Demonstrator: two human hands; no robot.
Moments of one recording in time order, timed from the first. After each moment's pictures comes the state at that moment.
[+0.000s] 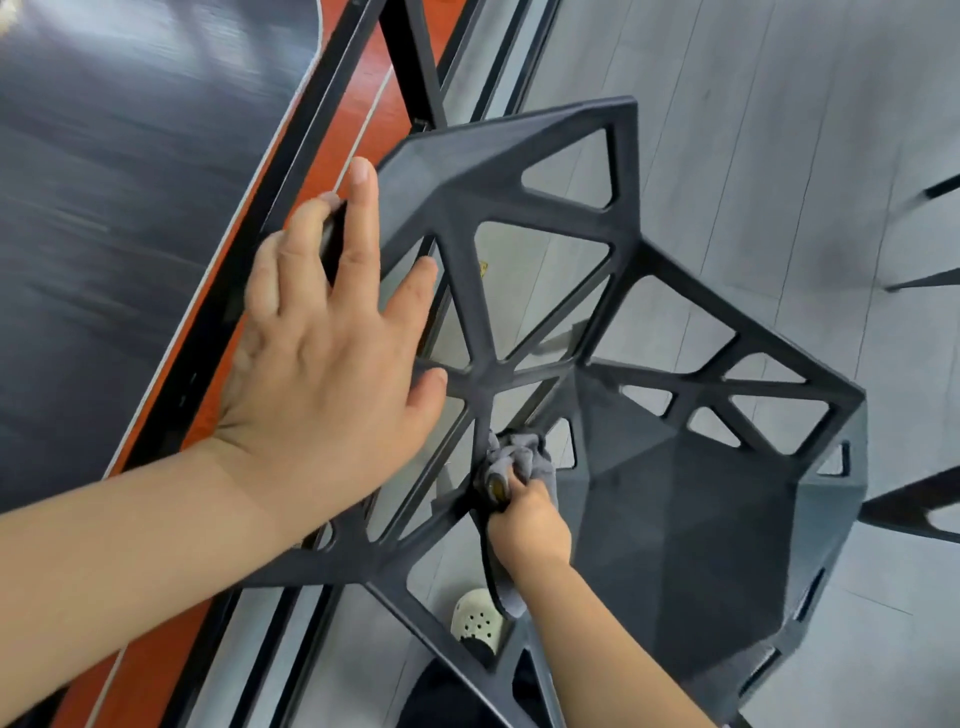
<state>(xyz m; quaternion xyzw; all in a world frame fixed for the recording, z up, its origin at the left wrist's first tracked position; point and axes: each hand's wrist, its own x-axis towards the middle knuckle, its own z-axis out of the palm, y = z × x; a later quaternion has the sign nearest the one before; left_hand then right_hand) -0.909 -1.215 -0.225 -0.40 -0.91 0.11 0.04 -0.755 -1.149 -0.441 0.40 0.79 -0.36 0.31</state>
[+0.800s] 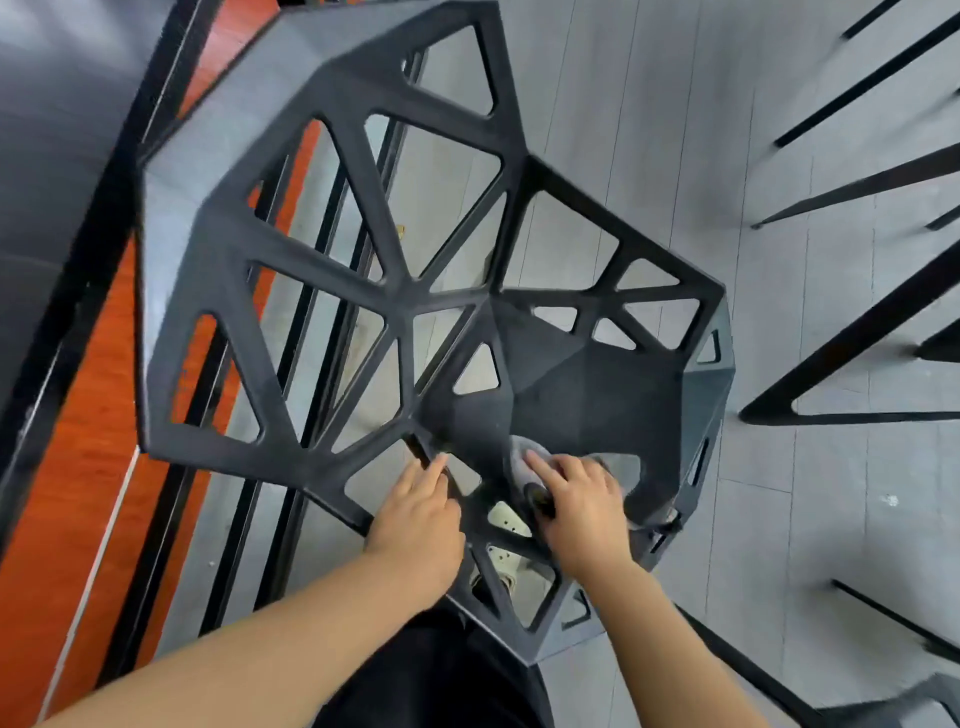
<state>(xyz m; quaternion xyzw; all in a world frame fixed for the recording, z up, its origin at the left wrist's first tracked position) -0.723 -1.255 -0.361 -0.51 -0.77 0.17 -0.35 -0.600 -1.114 -0.393 0.31 0.90 -0.20 0.24</state>
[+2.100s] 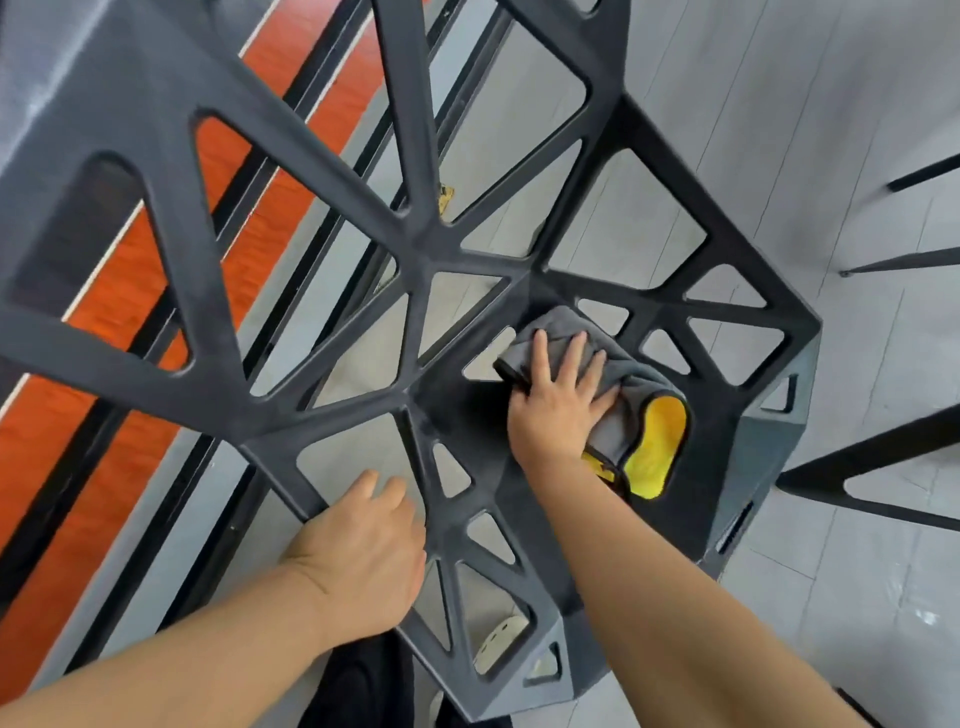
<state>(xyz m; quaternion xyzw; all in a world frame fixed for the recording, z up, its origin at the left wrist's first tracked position) -0.714 -1.276 -0.413 -0.61 -0.75 0.15 -0.22 -0.704 -1.073 -0.509 0.35 0.92 -0.12 0.15</state>
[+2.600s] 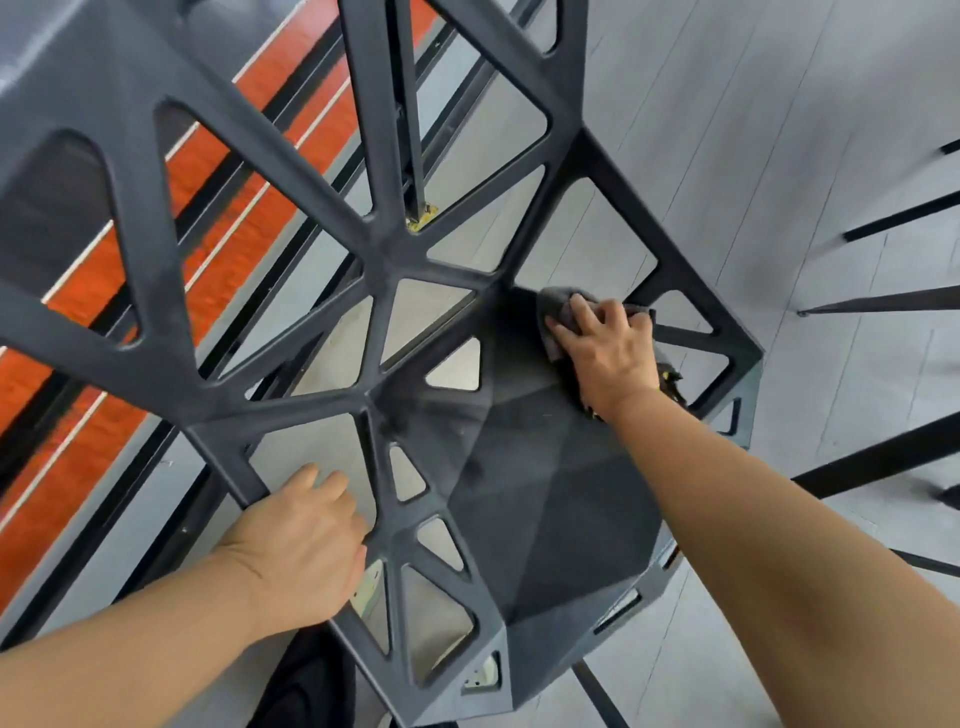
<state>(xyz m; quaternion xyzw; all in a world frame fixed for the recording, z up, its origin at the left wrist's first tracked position) -0.711 -1.276 -0.408 -0.56 -0.77 0.18 -0.24 -0.713 -0.939 -0.454 0.05 0.97 0.14 0.19</state>
